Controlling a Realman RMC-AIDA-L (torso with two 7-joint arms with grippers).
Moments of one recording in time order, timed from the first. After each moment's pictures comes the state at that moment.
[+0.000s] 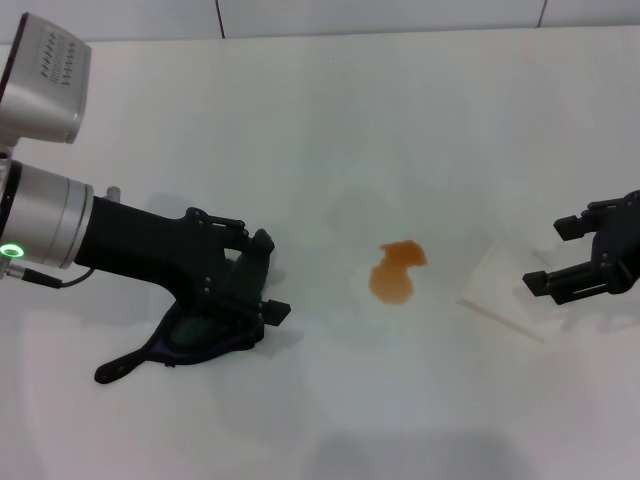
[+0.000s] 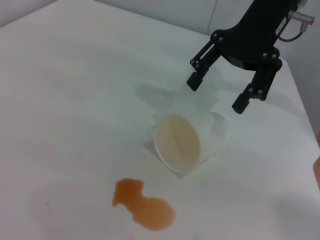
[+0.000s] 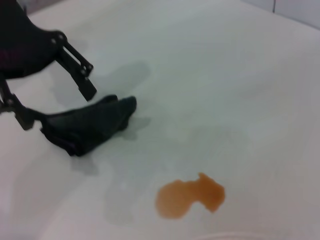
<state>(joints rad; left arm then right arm) -0.62 -2.04 1.03 0.87 2.12 1.68 -1.65 0.24 2.01 -1.25 -1.60 -2.19 -1.56 2.20</state>
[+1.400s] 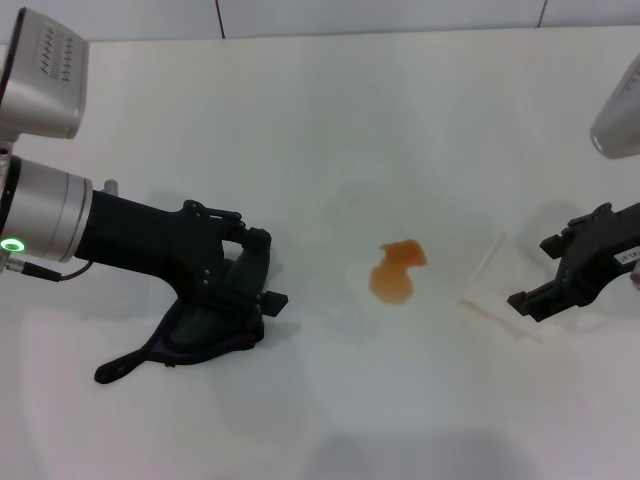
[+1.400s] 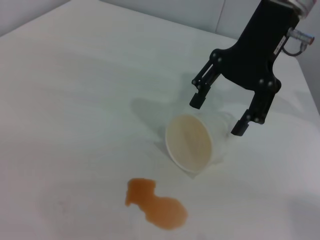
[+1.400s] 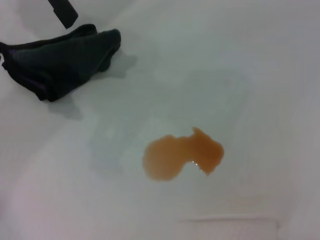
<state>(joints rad) -0.62 -2.04 1.03 0.87 2.13 1.65 -1.64 0.35 2.01 -1.46 -1.62 -2.44 -1.55 2.43</state>
